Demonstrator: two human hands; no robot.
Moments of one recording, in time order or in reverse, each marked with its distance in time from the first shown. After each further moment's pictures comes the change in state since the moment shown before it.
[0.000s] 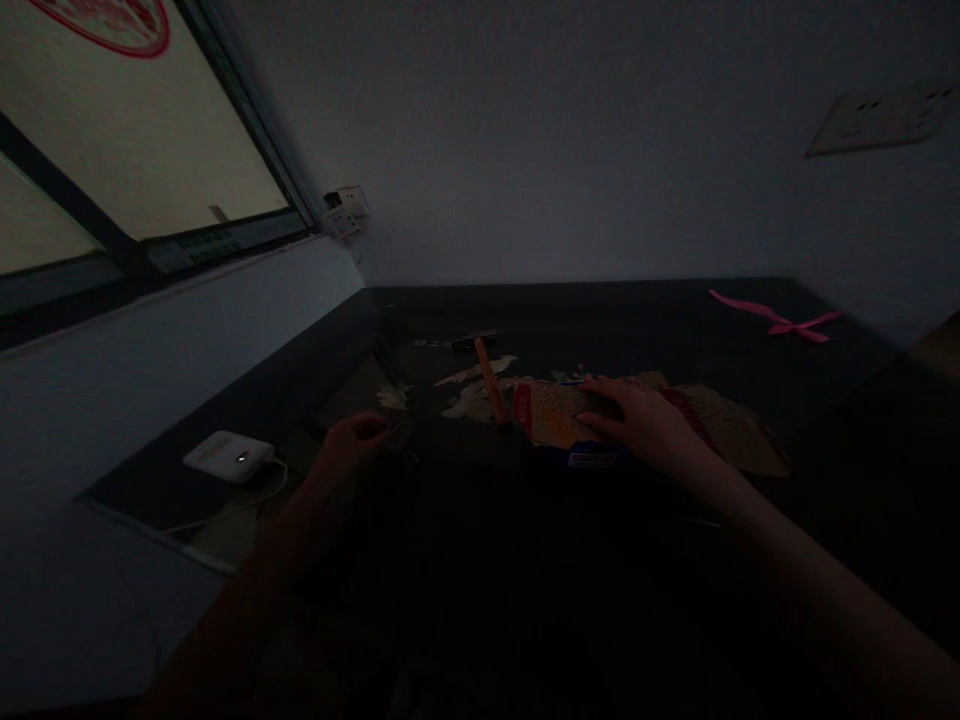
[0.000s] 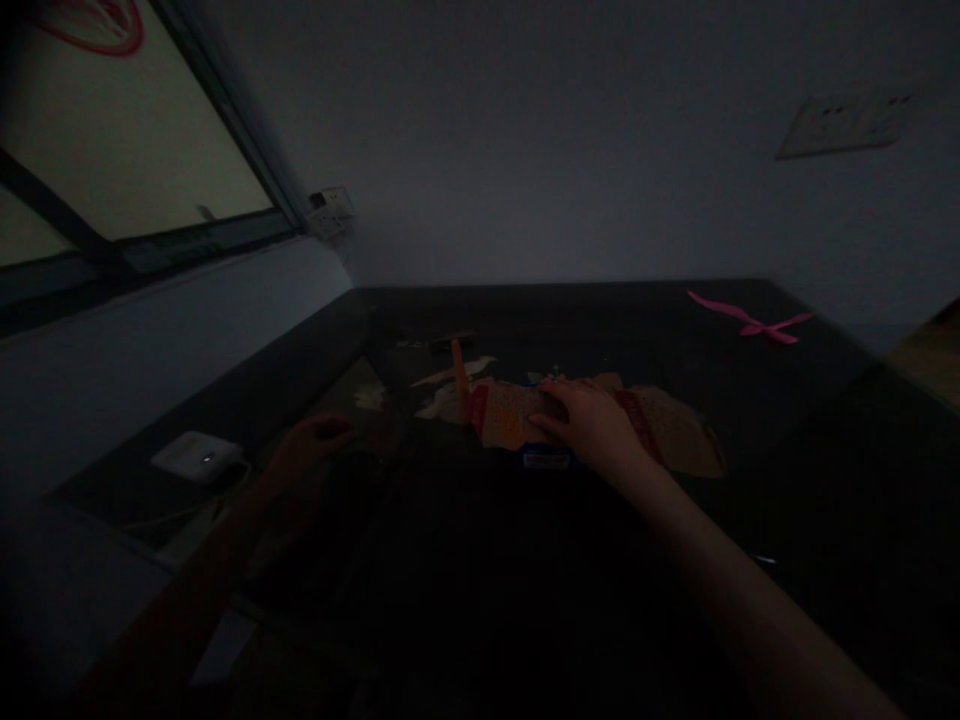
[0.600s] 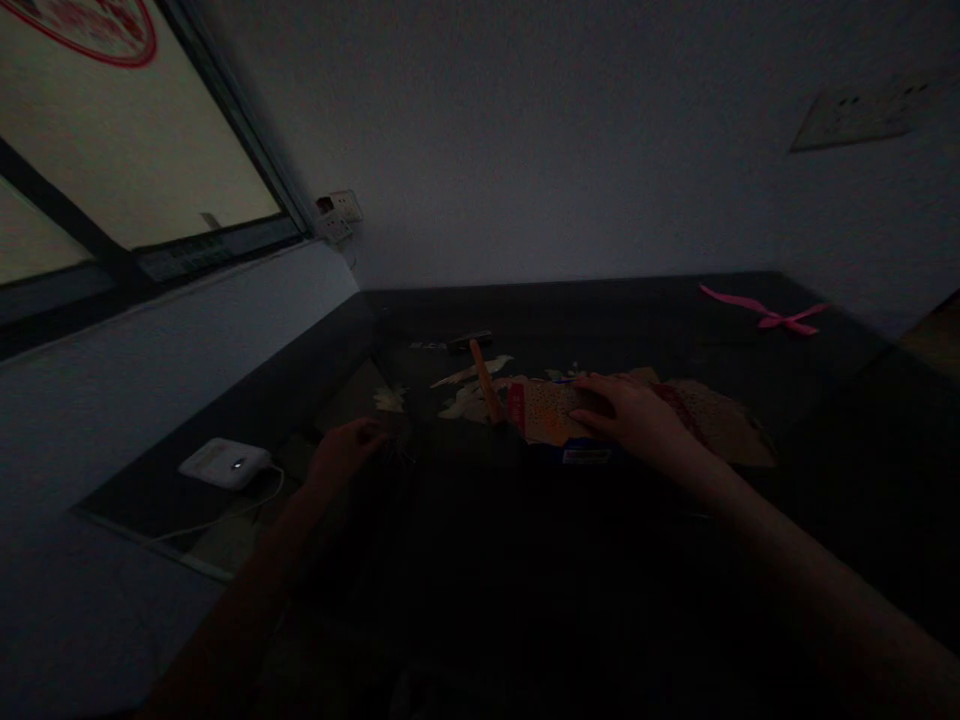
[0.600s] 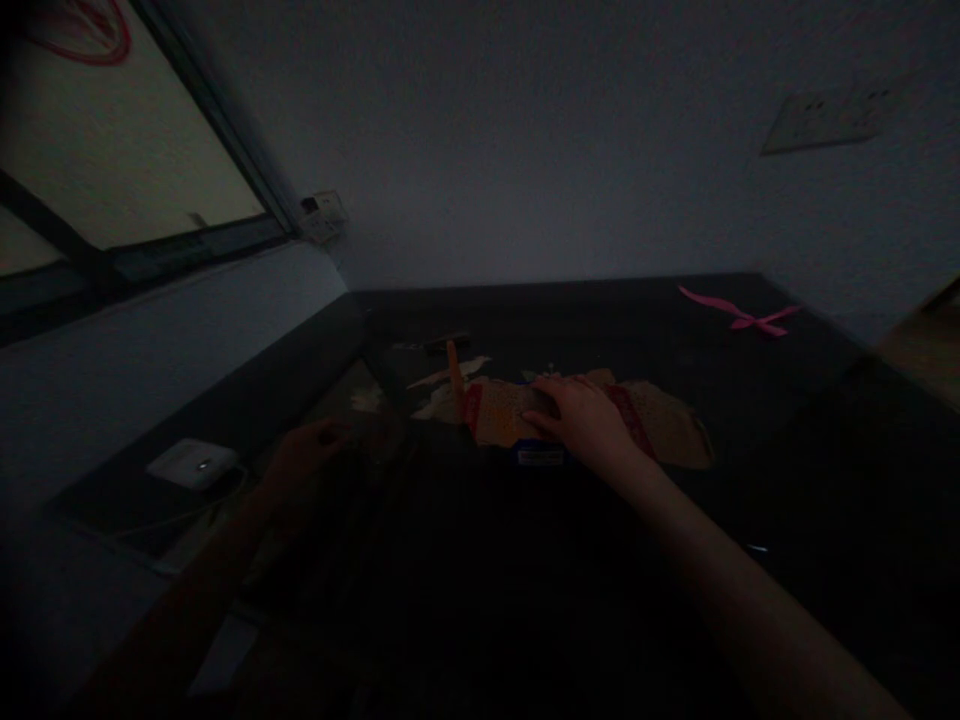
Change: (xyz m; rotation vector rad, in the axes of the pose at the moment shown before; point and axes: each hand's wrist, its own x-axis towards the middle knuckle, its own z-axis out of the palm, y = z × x) left_hand 0.001 -0.006 -0.001 0.315 -0.019 0.014; right_hand -0.001 -0.008 -0.007 0.013 -0.002 0.008
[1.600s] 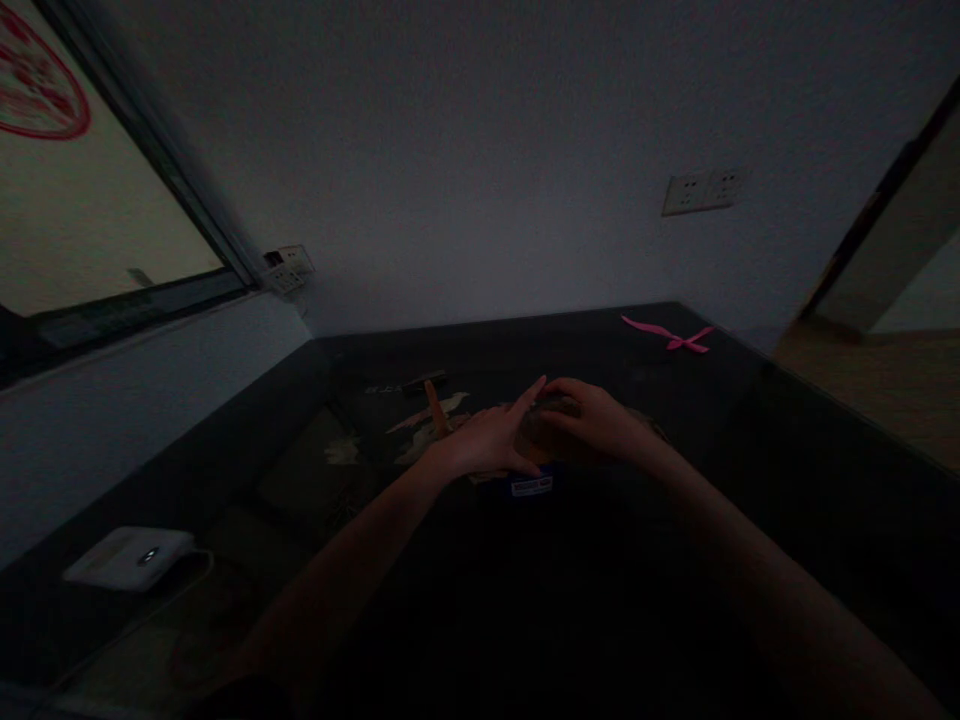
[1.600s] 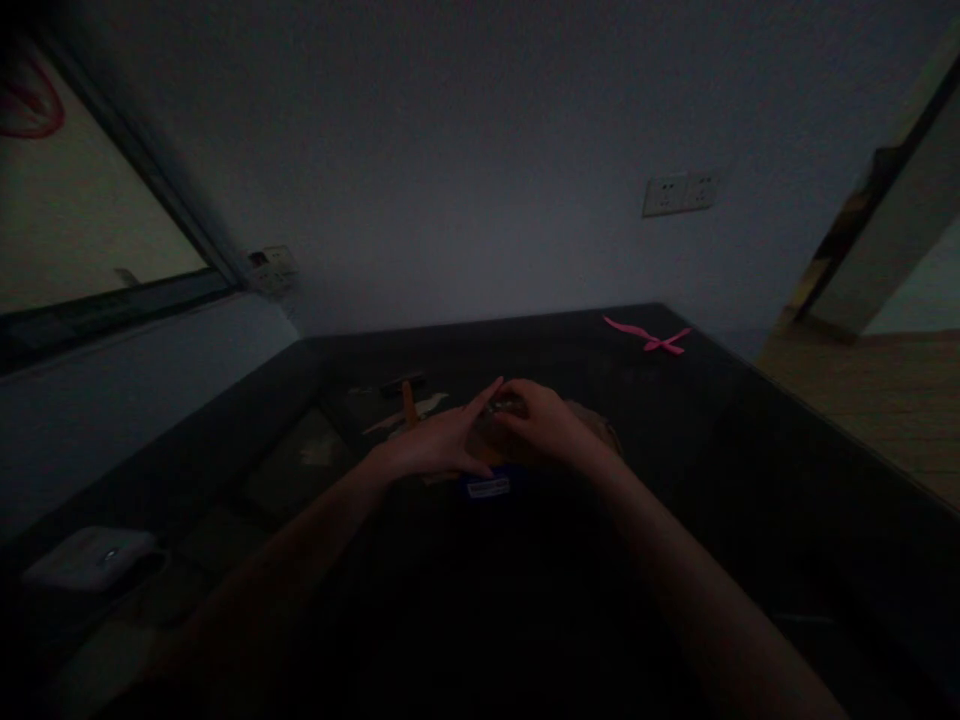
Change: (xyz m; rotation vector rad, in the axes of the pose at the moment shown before) left_hand 0.025 0.278 0.035 0.041 -0.396 0.847; right_hand -0.001 0.026 -0.042 0.320 0.052 0.009
